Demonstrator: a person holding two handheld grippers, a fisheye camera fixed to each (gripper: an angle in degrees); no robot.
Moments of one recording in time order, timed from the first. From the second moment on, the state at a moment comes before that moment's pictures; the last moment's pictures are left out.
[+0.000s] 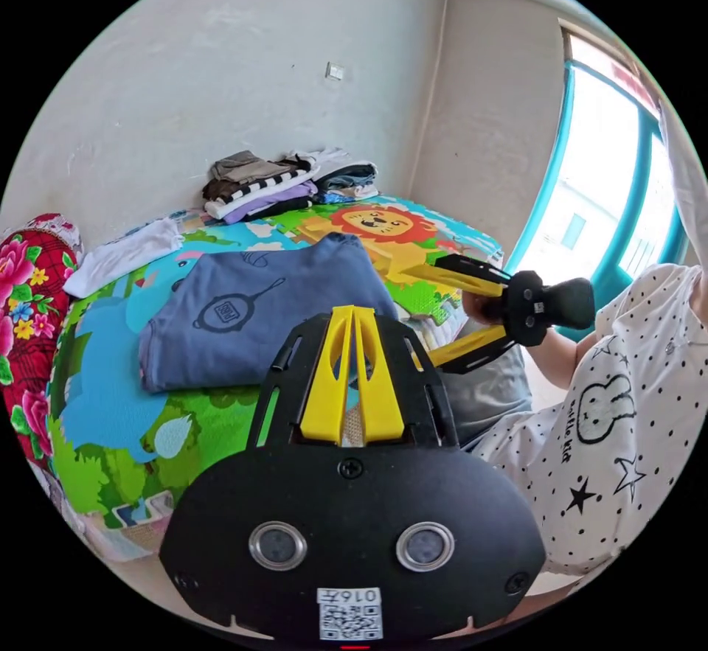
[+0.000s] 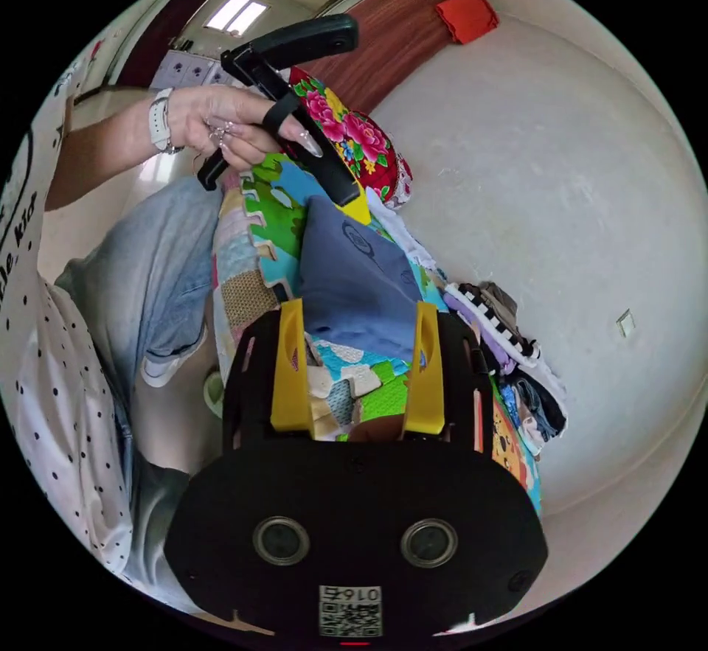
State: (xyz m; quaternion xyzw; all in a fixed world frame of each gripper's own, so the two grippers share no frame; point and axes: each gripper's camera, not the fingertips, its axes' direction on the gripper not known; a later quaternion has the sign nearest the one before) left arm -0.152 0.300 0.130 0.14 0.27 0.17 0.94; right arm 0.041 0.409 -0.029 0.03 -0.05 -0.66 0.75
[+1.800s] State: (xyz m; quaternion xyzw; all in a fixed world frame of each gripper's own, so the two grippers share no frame) left arm -0.031 -0.043 0.159 -0.17 -0.07 0.44 0.88; right arm -0.102 0.249 -0.052 -0.01 -0.08 -0.52 0.85
